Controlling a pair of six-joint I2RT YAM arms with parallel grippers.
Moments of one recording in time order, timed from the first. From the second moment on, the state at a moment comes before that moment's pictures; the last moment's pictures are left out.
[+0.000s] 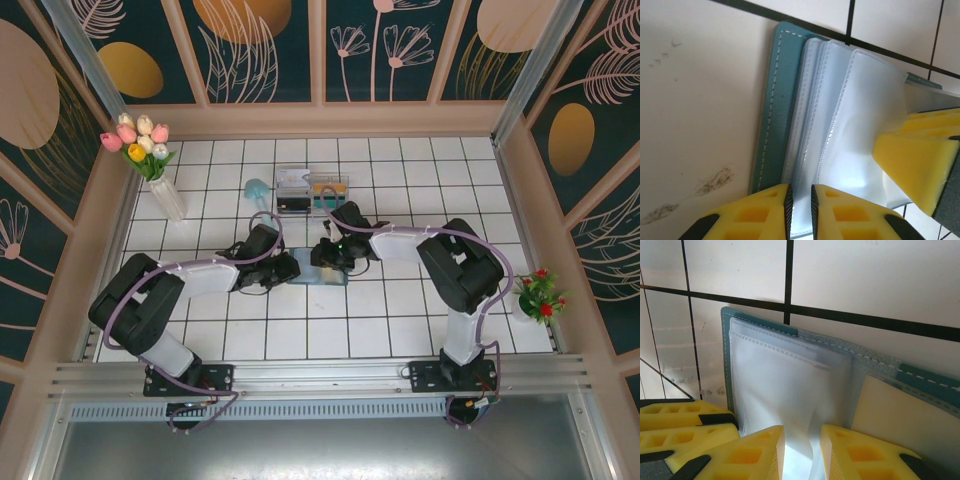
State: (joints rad) left arm -0.61 1.59 0.66 -0.02 0.25 -0.91; right arm 0.69 1.88 1.03 -0.17 -0.44 0.70
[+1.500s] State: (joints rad) left arm -0.61 1.08 0.93 -0.49 -0.45 -0.67; right arm 0.46 1.06 0.98 -0.30 0.19 0.58
